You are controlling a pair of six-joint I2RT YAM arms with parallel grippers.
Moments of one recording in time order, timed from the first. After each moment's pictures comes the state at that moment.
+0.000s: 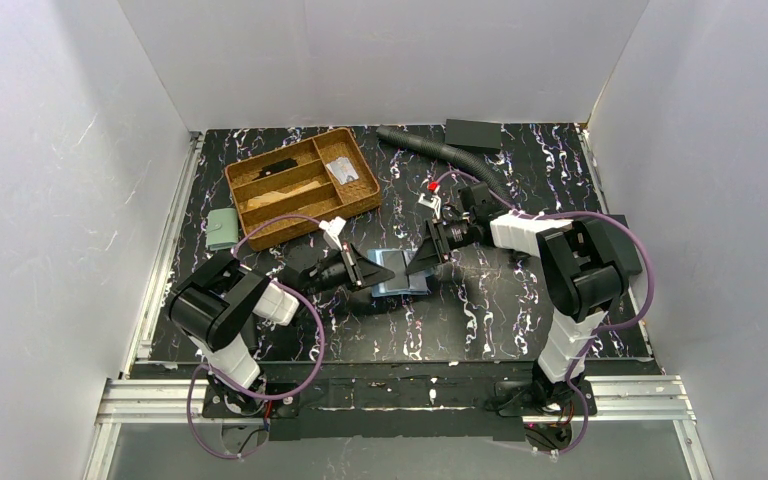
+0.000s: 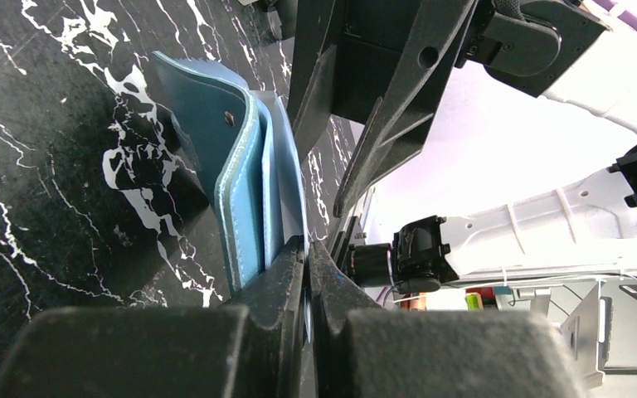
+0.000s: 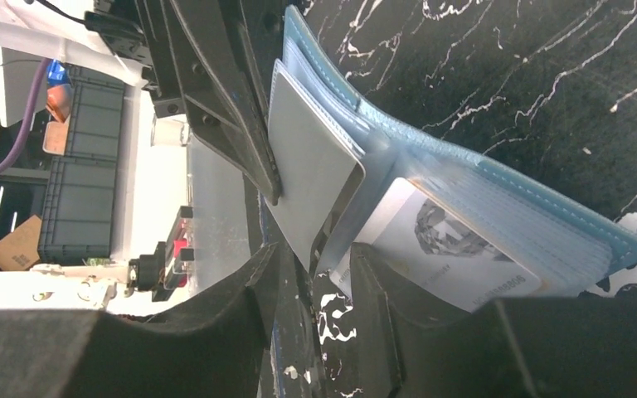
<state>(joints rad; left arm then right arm) -0.55 1.69 0.36 1.20 0.61 -1.11 0.41 1.83 1.02 -0.14 -1.26 0.15</state>
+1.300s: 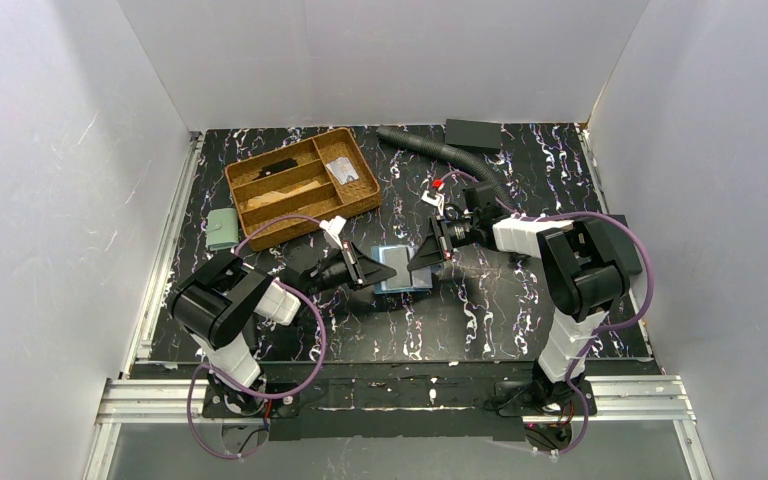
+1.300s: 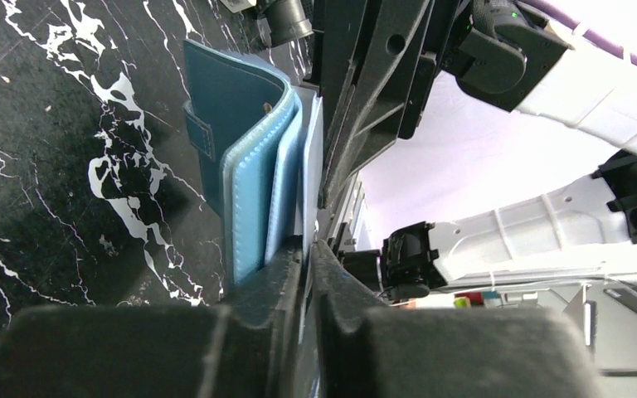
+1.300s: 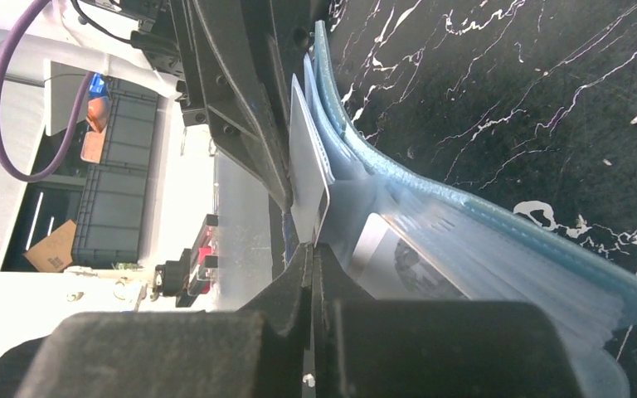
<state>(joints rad) -0.55 1.71 0.37 1.23 0.59 -1.14 0.39 1.83 0.97 0.05 -1.32 0.32</state>
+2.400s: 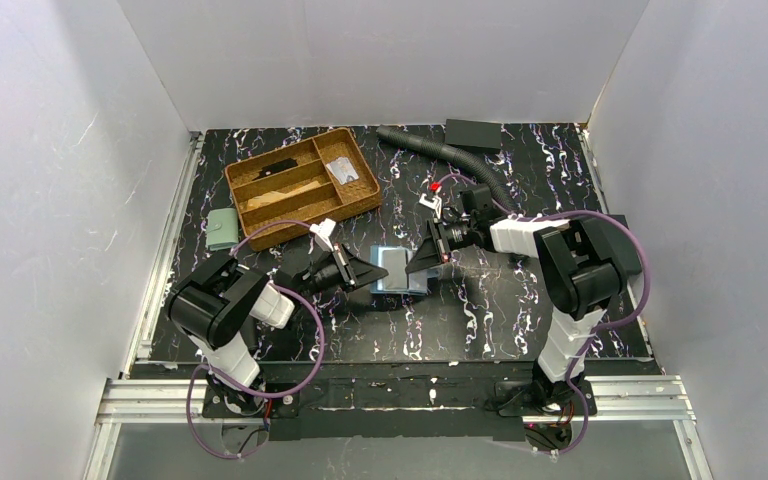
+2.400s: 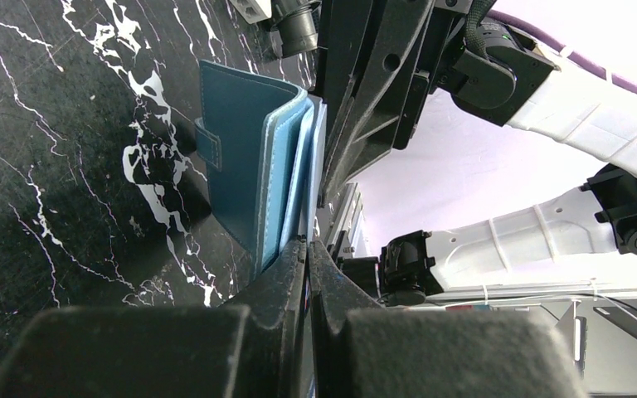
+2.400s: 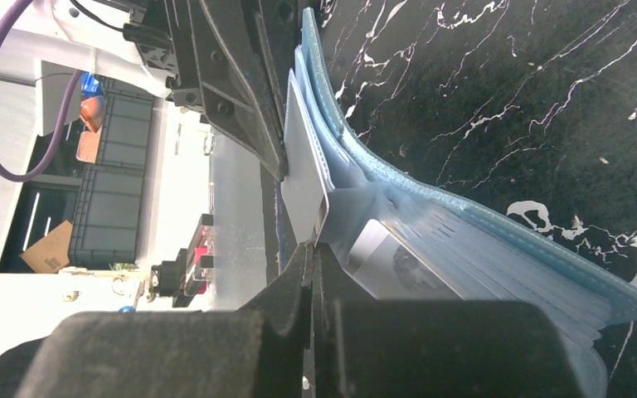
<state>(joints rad) -0.50 1.70 0.31 1.27 0.59 -1.17 0.39 1.85 0.97 0.05 -1.31 0.30</state>
